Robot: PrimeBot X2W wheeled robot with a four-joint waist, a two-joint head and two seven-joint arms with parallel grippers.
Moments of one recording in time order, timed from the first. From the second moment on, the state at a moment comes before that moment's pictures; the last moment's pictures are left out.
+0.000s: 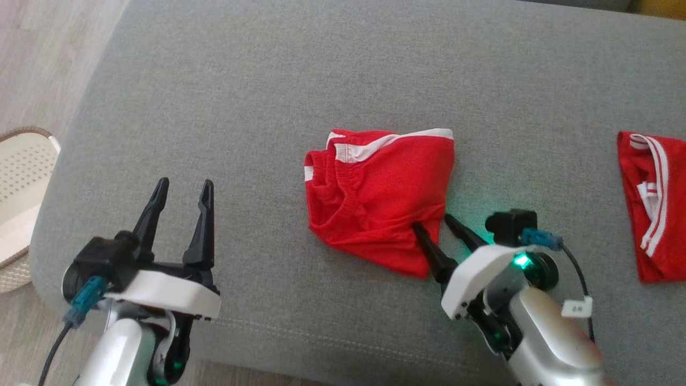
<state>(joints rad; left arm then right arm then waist) -0.11 0.25 -0.30 0.07 -0.38 0.07 -0.24 -0.31 -0.05 0.37 0.58 0.43 0.13 0.07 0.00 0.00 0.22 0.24</state>
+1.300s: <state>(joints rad) -0.11 0.22 -0.22 0.01 -0.34 0.05 -0.26 -0.33 -0.35 0.26 0.32 0.27 0.13 0.27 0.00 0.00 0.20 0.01</state>
